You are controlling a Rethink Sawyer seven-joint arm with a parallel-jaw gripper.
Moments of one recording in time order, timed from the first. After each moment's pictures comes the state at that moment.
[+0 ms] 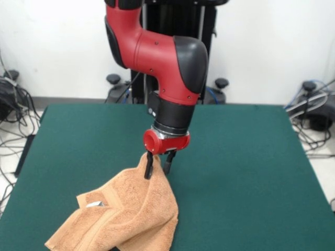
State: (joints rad) arm -0.22 -0.18 -0.08 1.69 0.06 -0.31 0.73
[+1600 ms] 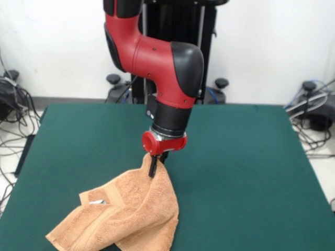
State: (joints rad) arm -0.24 -0.14 -0.08 1.69 0.06 -0.33 0.73
